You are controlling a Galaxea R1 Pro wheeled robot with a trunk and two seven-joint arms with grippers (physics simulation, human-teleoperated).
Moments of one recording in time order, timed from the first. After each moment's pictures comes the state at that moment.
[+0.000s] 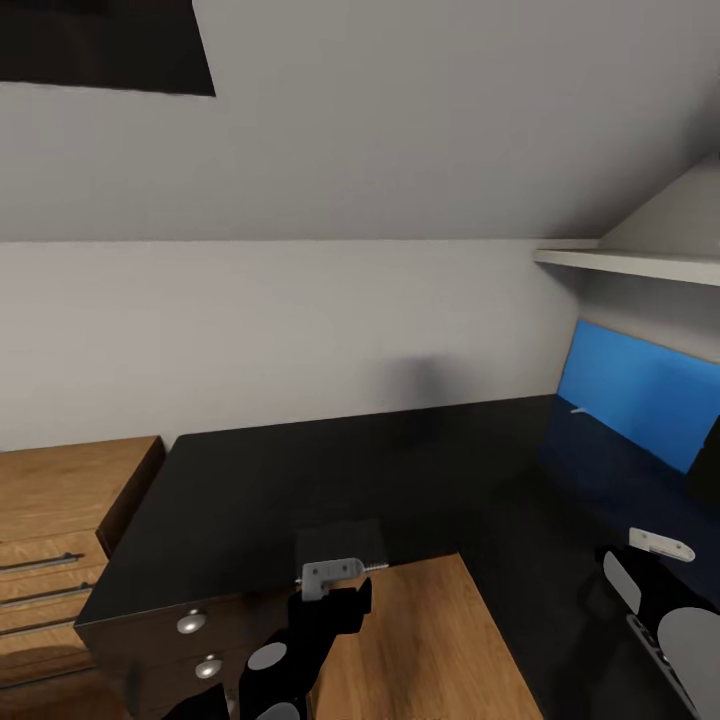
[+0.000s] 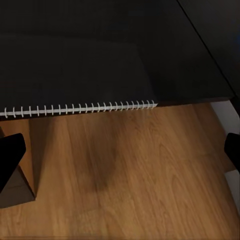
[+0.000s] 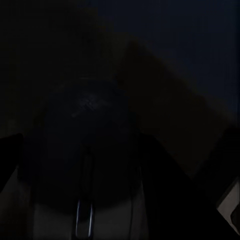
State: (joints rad) left arm -0.41 0.20 -1.07 -1.61 1.07 0.16 0.95; right arm -0.74 -0.34 -0.11 -0.35 -0.24 0.28 -0.39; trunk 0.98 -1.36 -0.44
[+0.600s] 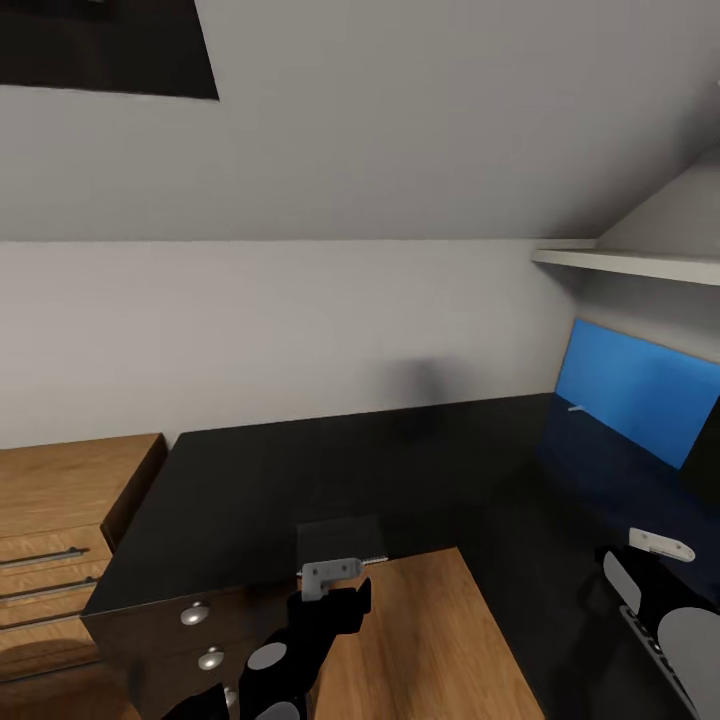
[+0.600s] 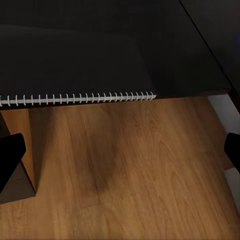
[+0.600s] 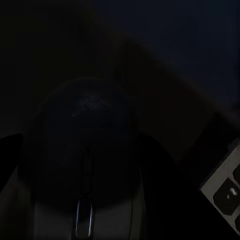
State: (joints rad) left arm -0.41 0.20 -1.07 -1.60 1.07 0.16 0.95; right arm -0.74 -0.34 -0.11 -0.35 -0.24 0.28 -0.39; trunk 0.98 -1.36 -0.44
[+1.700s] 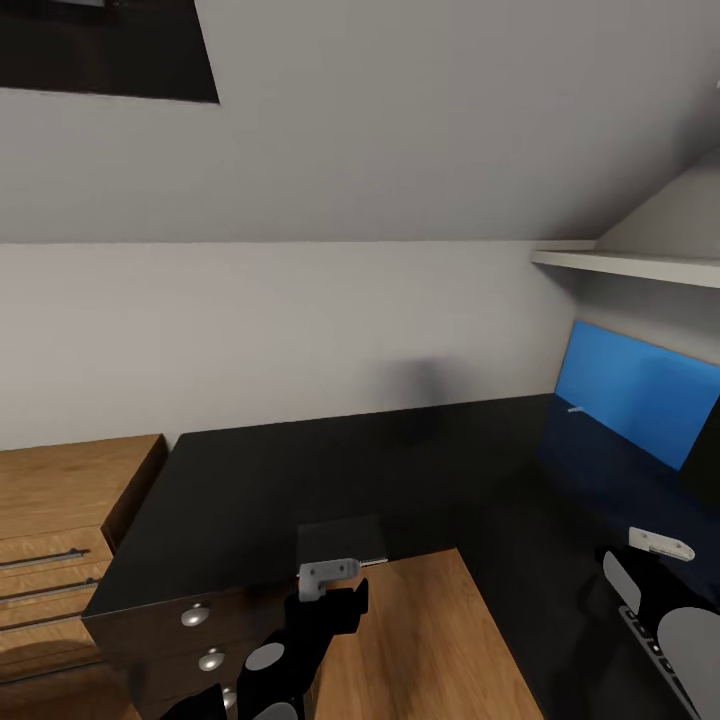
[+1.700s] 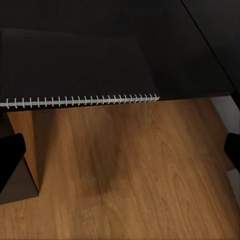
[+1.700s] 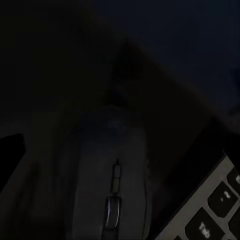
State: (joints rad) left arm -0.41 0.21 -1.07 -1.60 1.07 0.16 0.95; right arm -0.74 -0.34 -0.11 -0.35 -0.24 0.28 -0.39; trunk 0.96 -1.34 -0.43
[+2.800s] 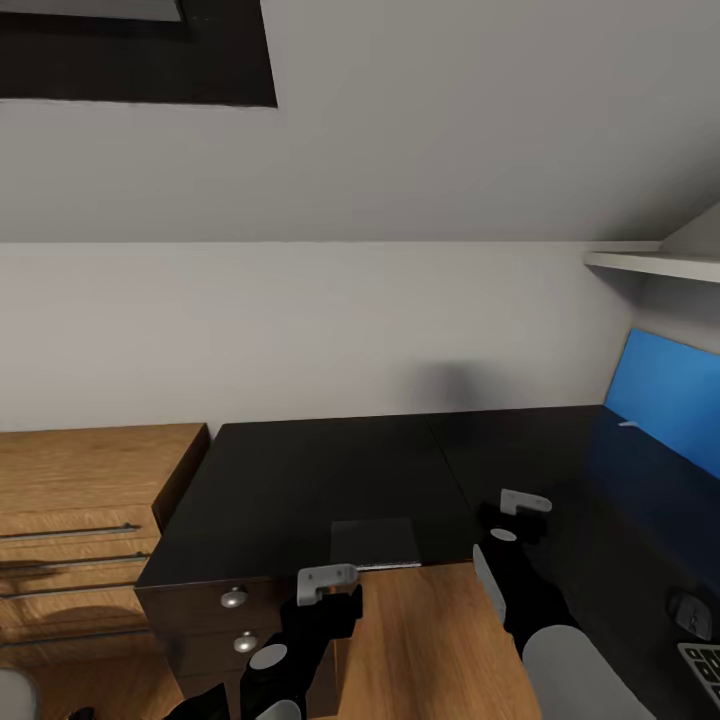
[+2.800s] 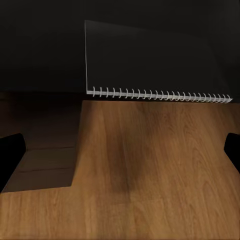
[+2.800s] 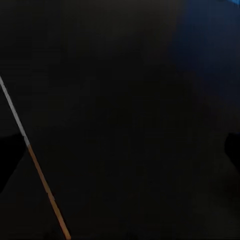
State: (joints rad) left arm -0.41 0.20 -1.07 -1.54 1.07 0.16 0.95; right arm -0.62 0.08 -0.10 -0.73 0.06 0.18 -0.51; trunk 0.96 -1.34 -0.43
